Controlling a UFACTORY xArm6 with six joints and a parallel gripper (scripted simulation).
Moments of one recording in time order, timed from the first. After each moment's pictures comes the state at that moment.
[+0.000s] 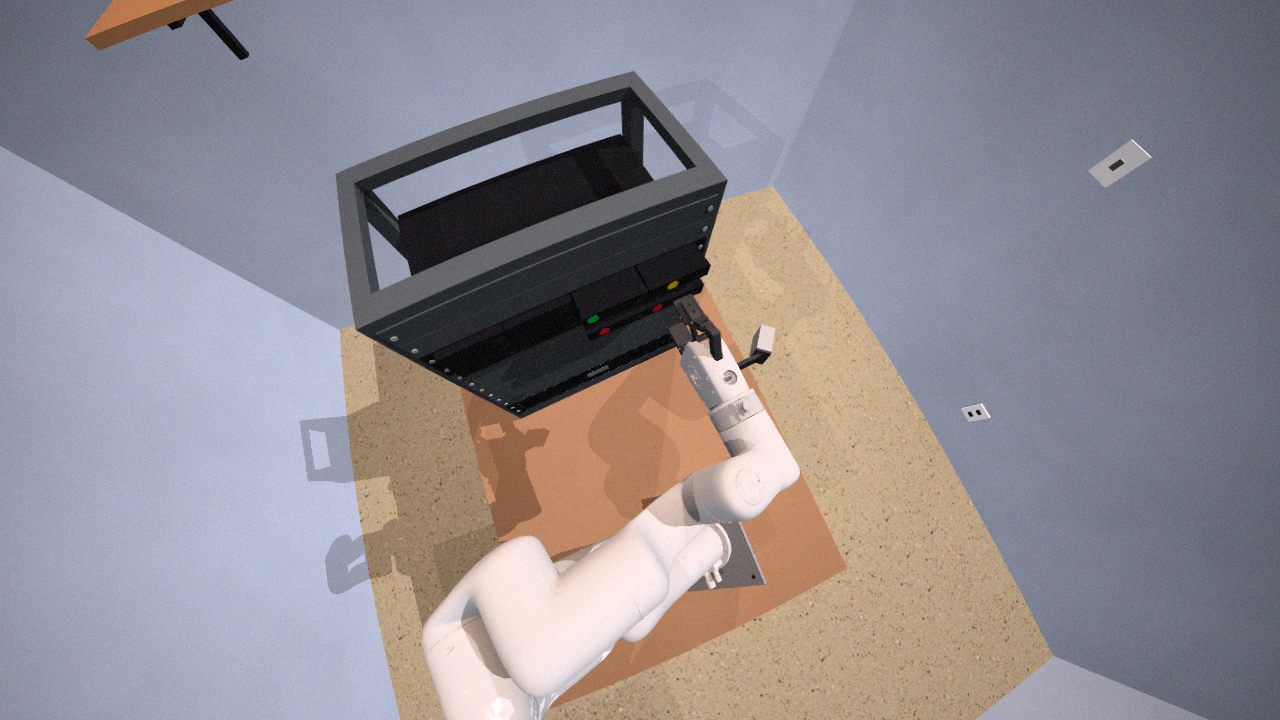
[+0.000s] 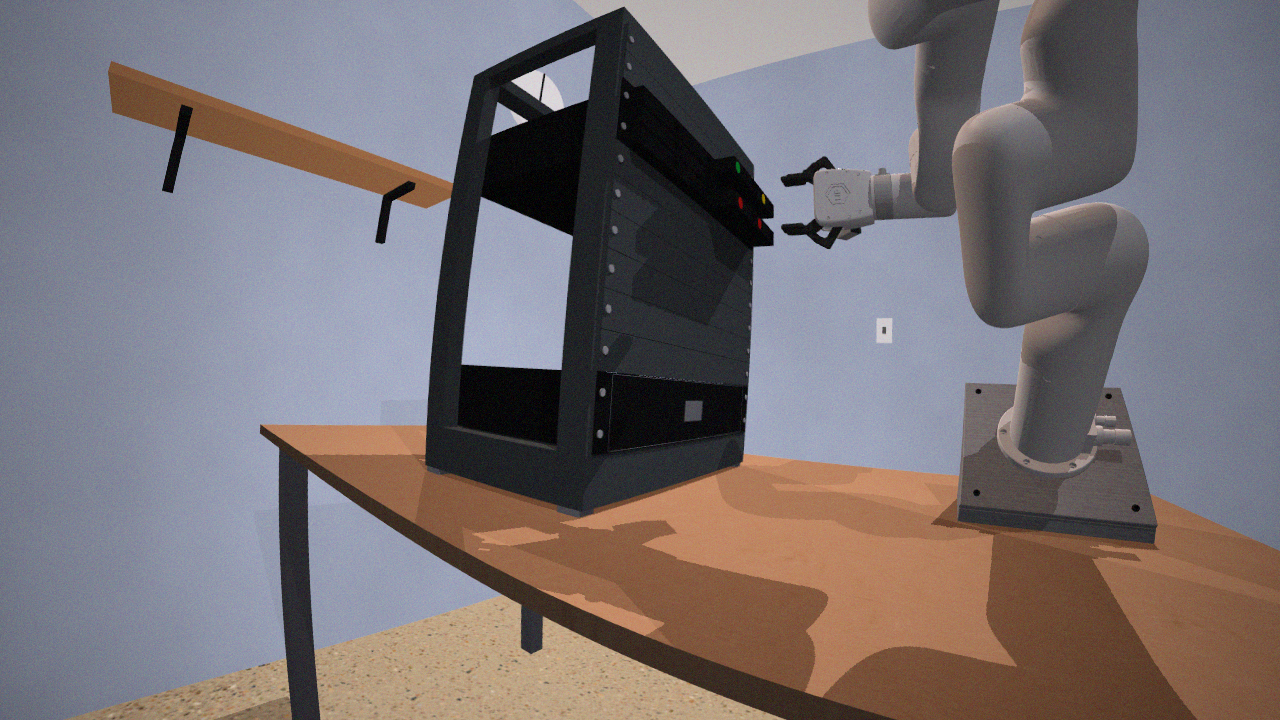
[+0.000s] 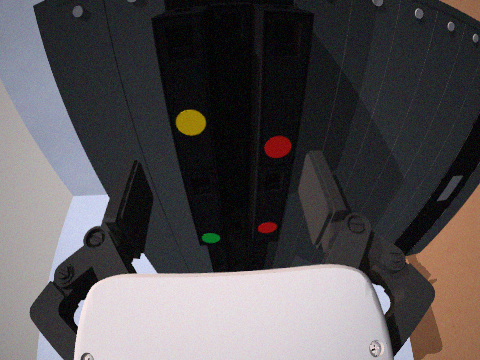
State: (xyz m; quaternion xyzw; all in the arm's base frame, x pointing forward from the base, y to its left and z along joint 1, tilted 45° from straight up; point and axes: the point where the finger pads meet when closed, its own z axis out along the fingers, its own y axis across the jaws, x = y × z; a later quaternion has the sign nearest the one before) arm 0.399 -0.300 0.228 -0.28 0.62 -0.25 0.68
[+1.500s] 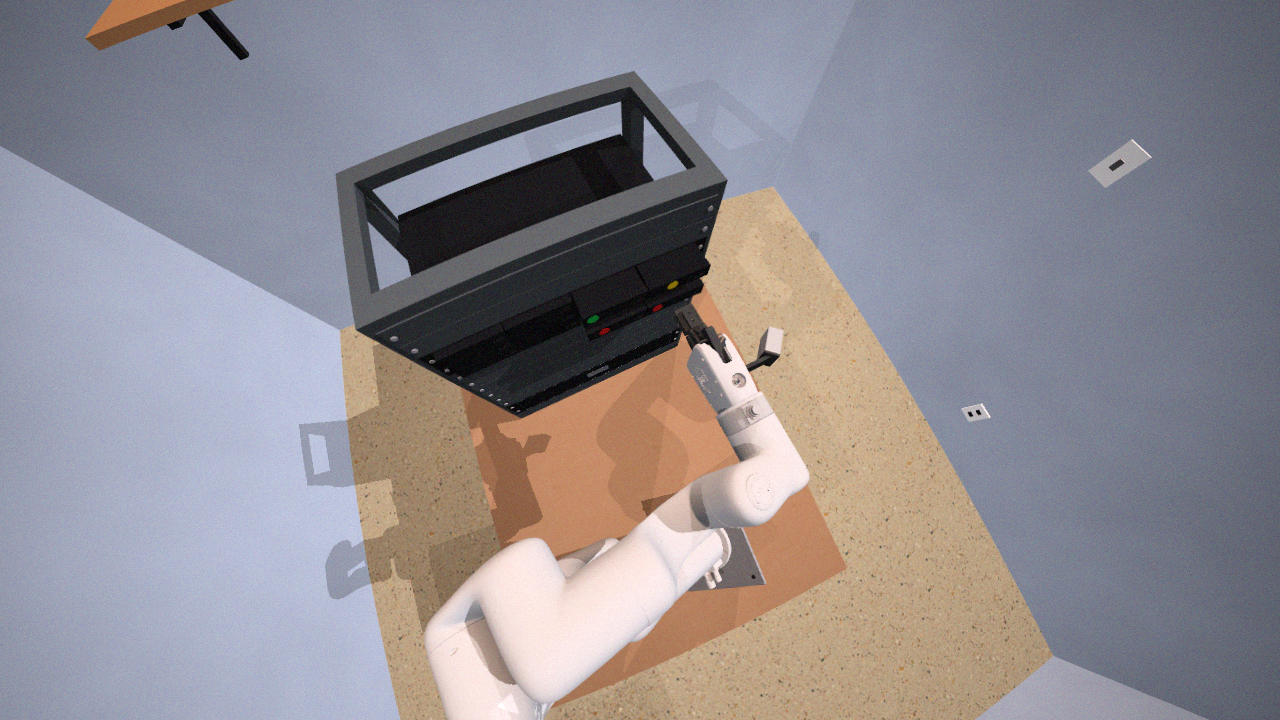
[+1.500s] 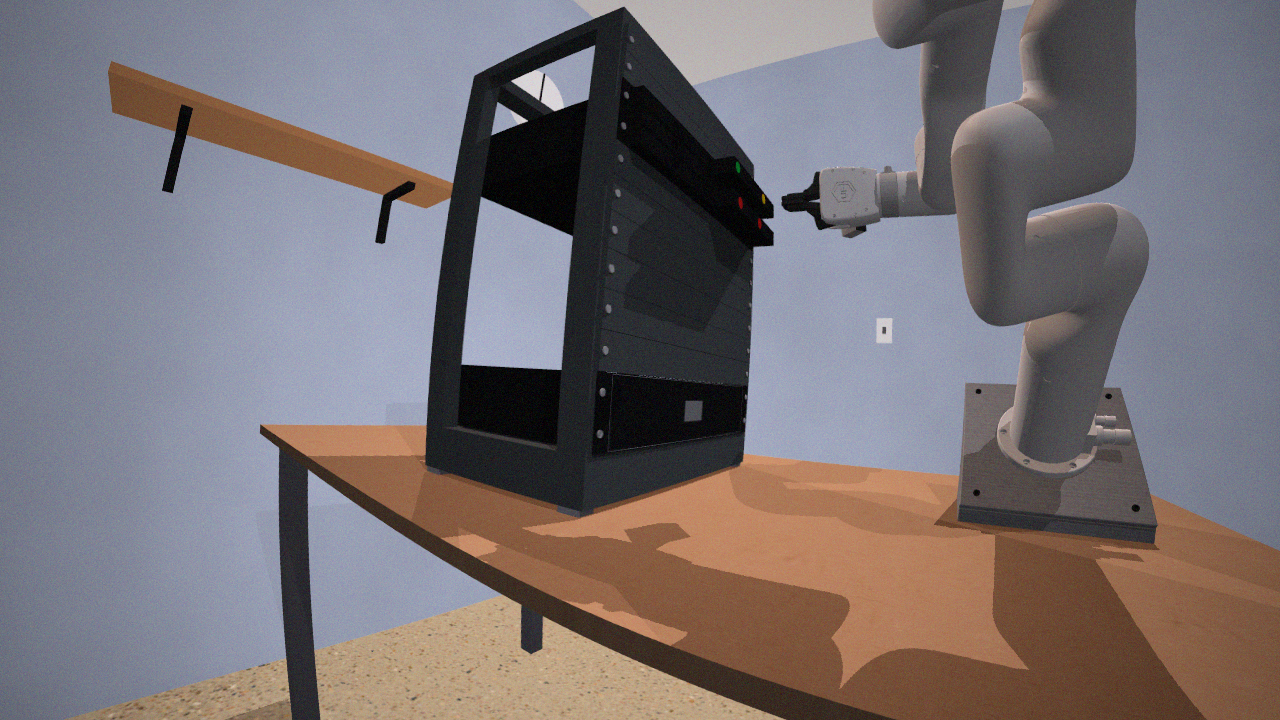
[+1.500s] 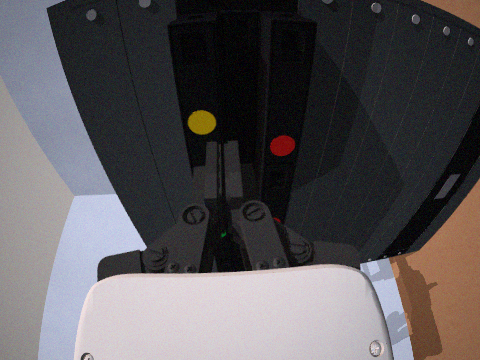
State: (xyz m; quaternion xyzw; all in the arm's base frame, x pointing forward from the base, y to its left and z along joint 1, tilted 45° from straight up) arm 0.391 -0.309 0.227 -0.28 0.62 -0.25 0.68
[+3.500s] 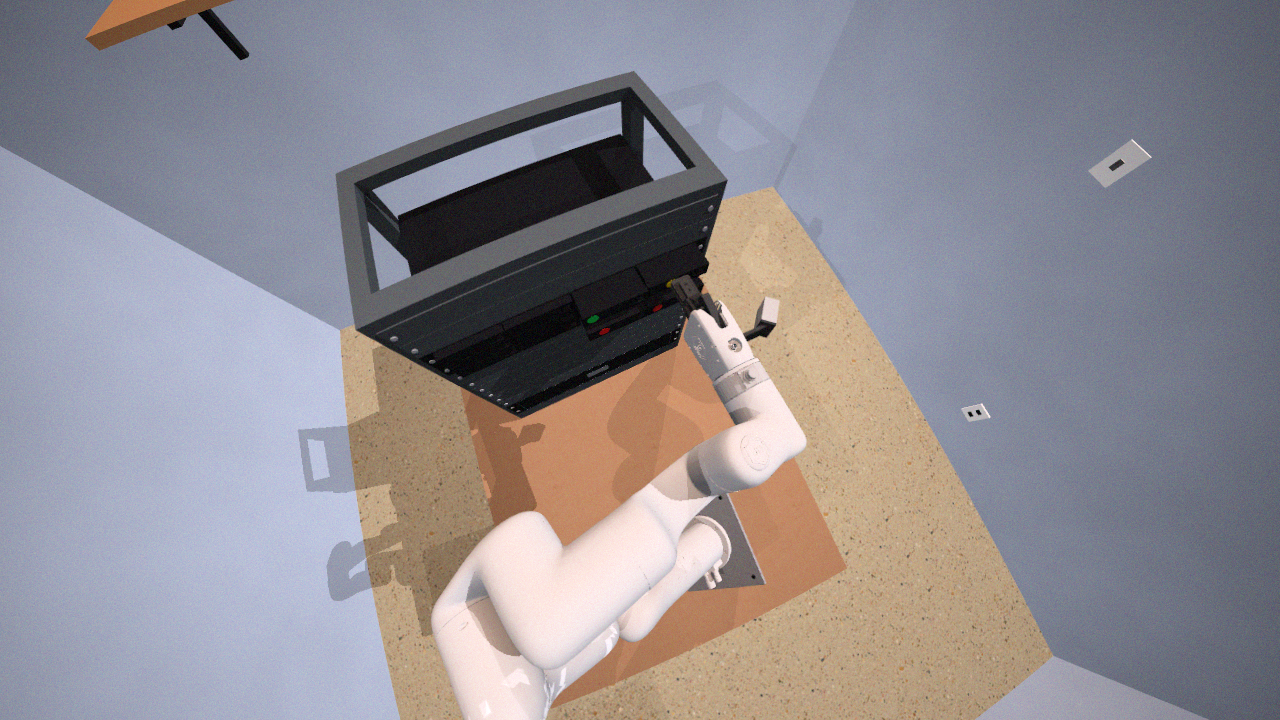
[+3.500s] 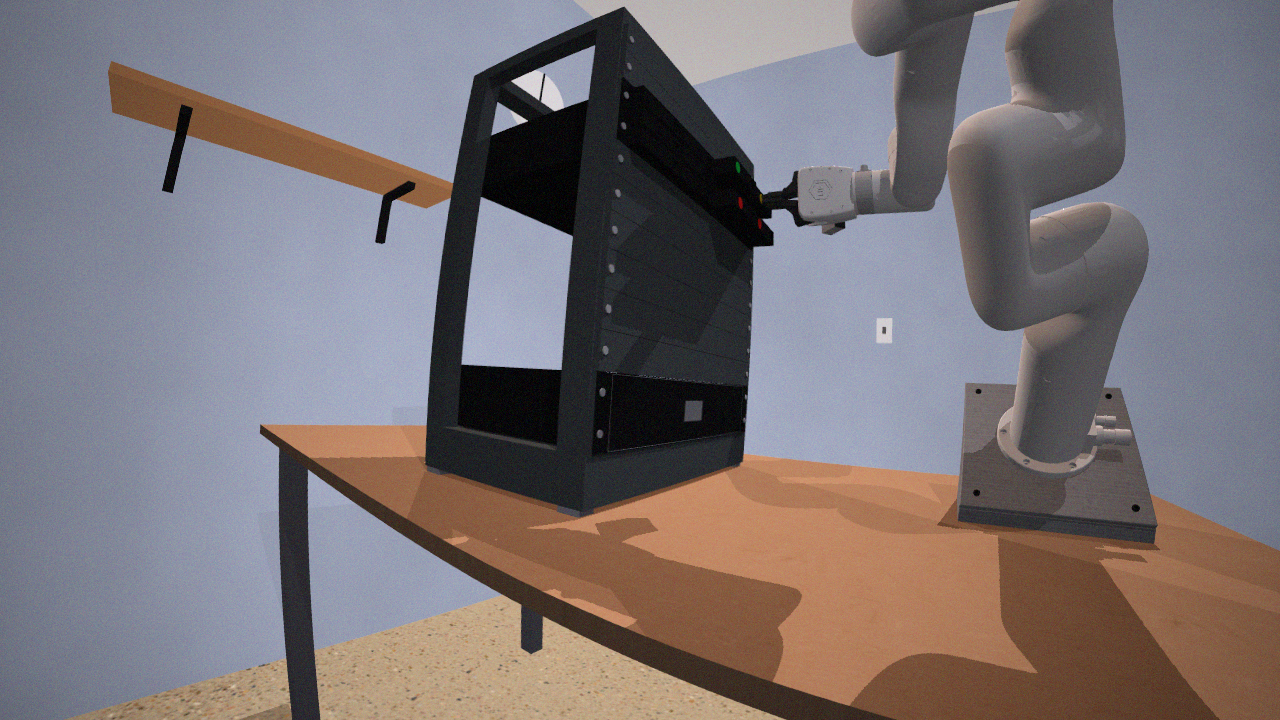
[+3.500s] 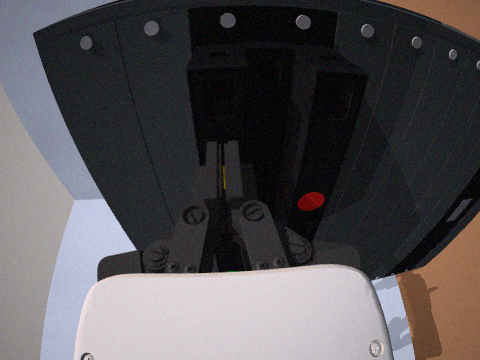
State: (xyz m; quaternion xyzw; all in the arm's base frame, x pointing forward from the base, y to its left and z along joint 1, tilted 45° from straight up) arm 0.434 -0.327 0.229 -0.28 0.62 -0.25 0.68
